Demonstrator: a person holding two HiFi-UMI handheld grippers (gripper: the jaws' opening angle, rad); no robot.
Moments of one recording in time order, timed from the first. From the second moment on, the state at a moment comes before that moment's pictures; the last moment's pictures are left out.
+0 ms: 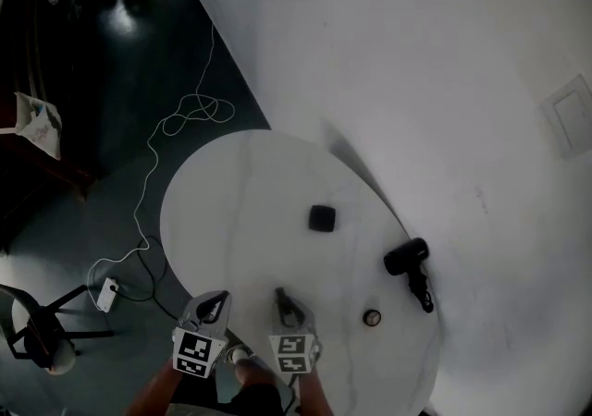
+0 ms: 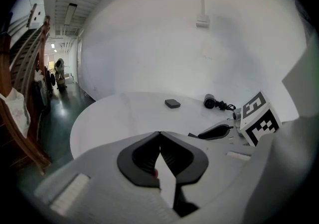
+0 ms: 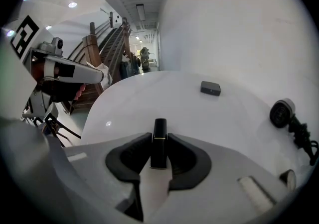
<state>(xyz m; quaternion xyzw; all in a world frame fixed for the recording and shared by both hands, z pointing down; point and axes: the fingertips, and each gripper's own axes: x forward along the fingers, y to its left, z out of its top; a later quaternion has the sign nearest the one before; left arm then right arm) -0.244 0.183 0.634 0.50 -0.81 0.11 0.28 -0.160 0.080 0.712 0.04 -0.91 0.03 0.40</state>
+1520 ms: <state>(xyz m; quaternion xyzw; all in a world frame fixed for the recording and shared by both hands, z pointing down) -0.242 0.141 0.548 0.56 -0.80 0.09 0.20 -0.146 0.042 0.599 0.14 -0.94 0.03 0.31</state>
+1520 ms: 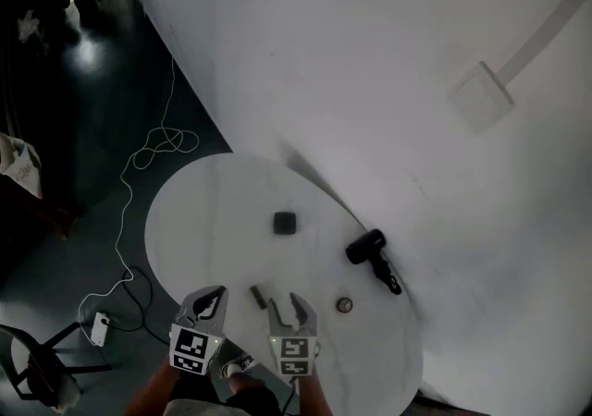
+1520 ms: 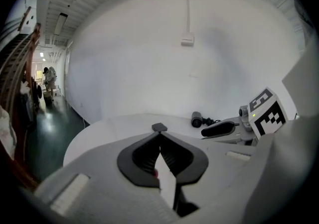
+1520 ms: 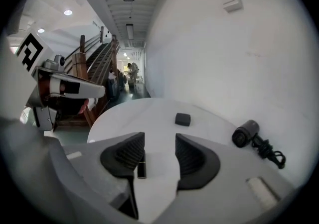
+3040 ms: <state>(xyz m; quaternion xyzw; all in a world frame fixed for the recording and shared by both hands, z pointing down) -0.051 0.010 0.427 0.80 -0.59 0.09 0.08 0.099 -0.013 0.445 0.53 -0.84 0.06 0.13</state>
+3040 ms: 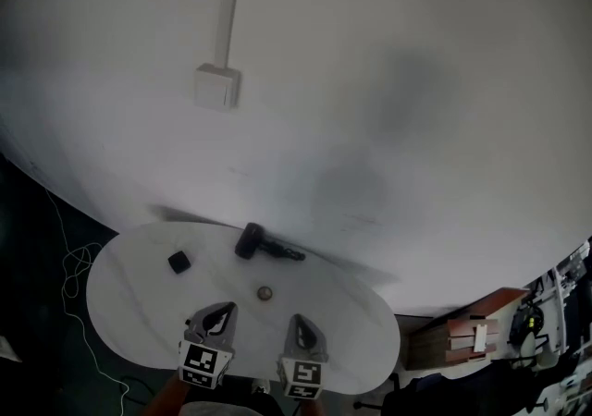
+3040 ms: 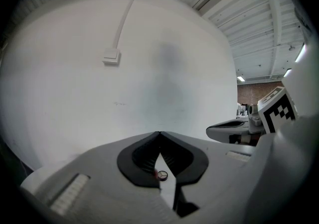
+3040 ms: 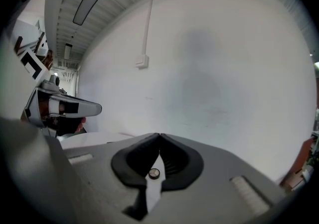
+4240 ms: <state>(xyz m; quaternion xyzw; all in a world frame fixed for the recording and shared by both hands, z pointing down) -0.004 -0.085 0.559 0.81 -0.53 0.18 0.15 0.133 -0.083 0.556 0.53 -0.82 0.13 0.19</state>
